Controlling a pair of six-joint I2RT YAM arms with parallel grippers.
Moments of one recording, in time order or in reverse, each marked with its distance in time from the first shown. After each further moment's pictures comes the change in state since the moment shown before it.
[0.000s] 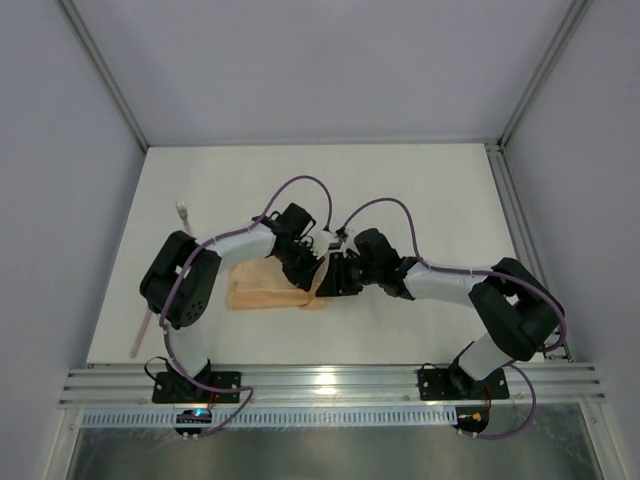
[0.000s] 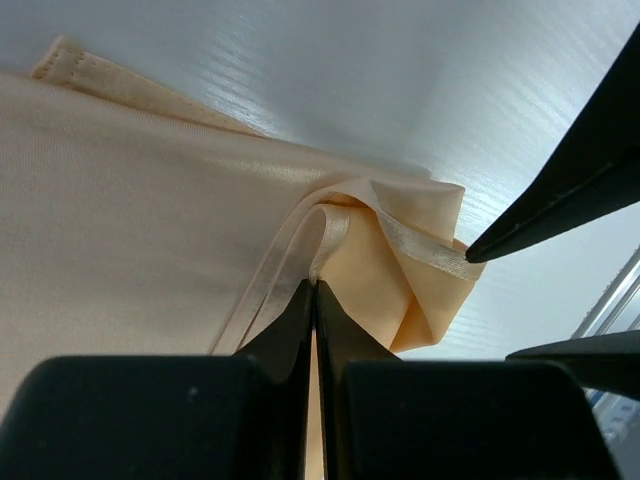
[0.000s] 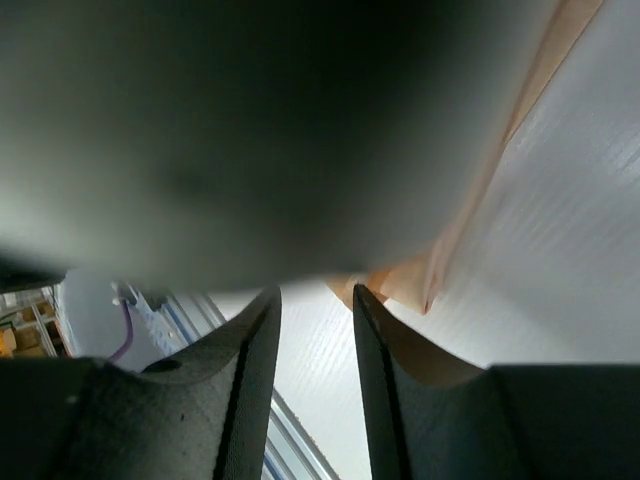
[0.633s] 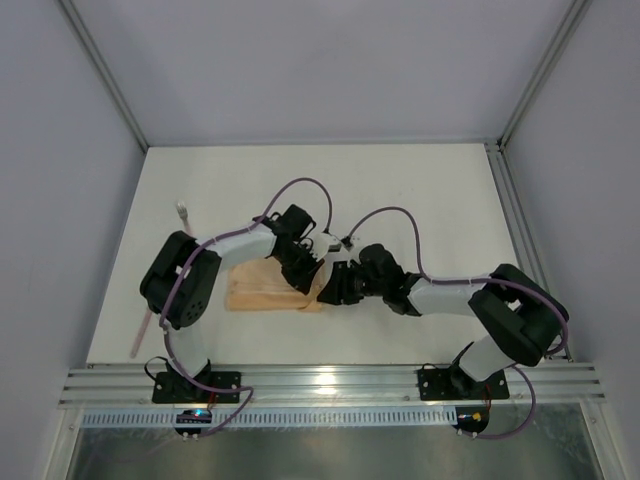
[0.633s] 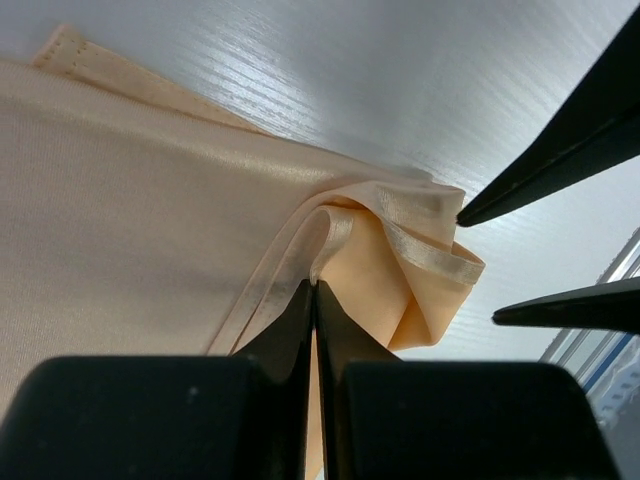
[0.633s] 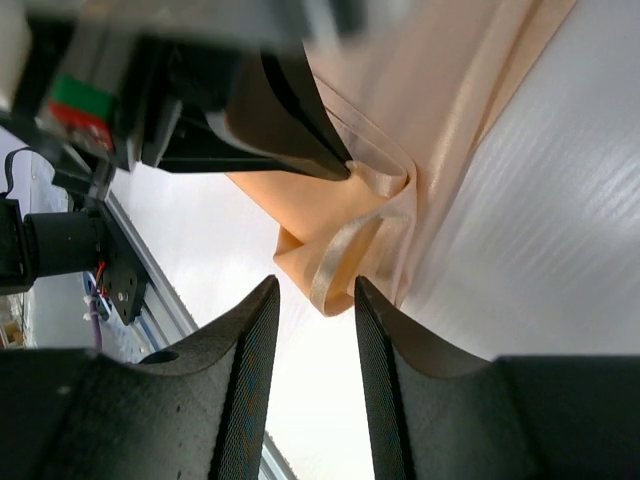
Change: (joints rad) left arm -0.001 0.000 0.000 -0.039 0.001 0.001; right arm 0.060 -0.016 -0.142 0.239 0.112 0.022
